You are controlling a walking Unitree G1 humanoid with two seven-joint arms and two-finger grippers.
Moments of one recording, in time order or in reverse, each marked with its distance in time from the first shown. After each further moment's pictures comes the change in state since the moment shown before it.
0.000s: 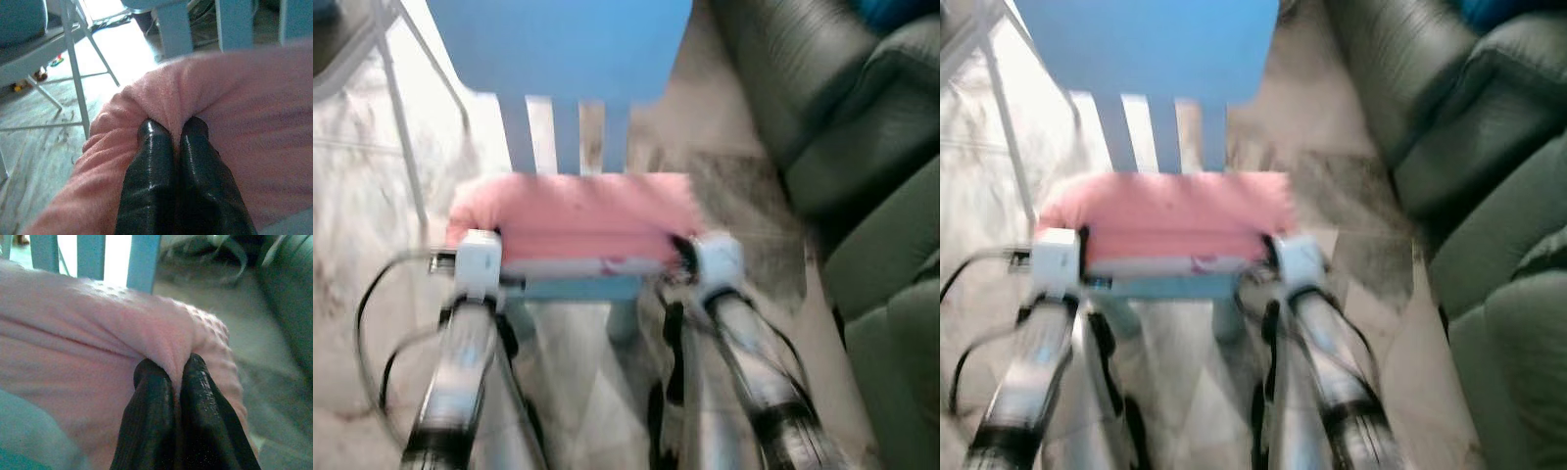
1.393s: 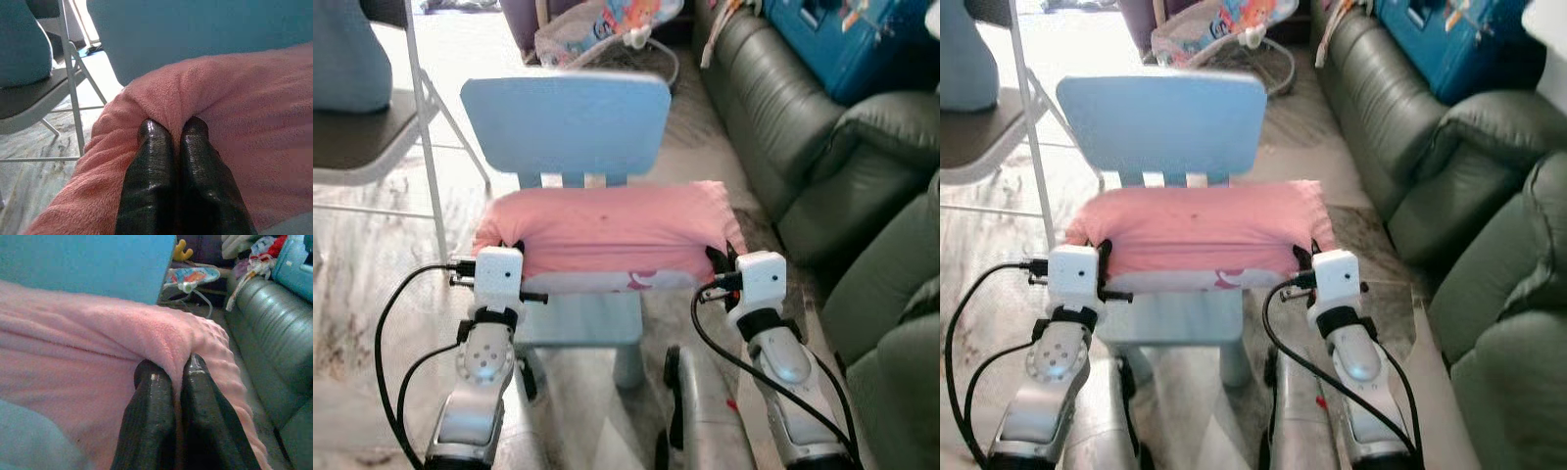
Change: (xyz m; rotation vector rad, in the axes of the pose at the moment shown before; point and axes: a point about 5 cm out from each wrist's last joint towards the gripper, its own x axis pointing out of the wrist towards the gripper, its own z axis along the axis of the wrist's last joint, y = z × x) left arm -0.014 -0.024 0.018 -0.063 0.053 -0.057; right arm -0.034 -0.017 0.024 0.004 0.005 -0.064
